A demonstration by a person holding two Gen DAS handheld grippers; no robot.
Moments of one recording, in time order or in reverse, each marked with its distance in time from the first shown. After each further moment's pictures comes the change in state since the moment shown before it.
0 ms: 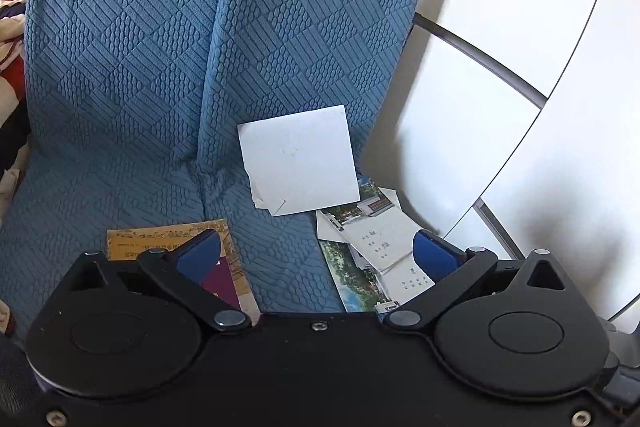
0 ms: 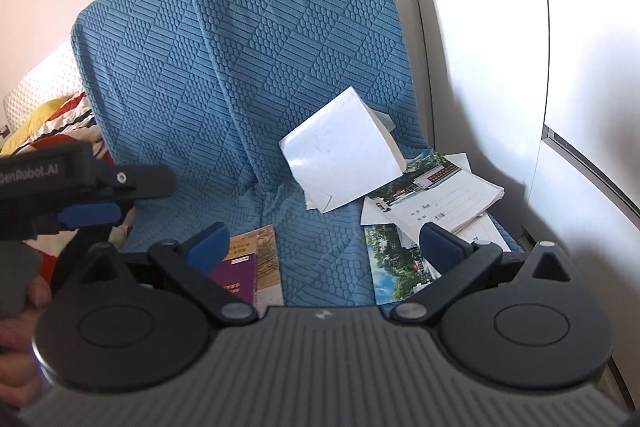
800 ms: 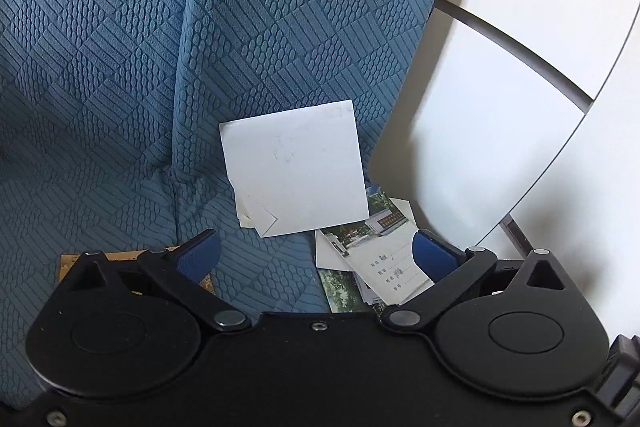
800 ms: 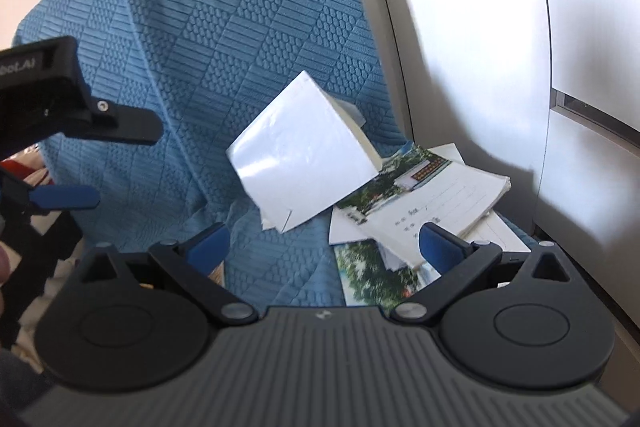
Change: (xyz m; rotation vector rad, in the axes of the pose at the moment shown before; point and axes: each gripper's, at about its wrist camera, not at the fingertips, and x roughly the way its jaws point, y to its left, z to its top) left arm 0.108 0.002 0.026 -0.024 0.030 0.003; right arm 0.102 -0.033 -0.028 0.082 -0.071 -0.072
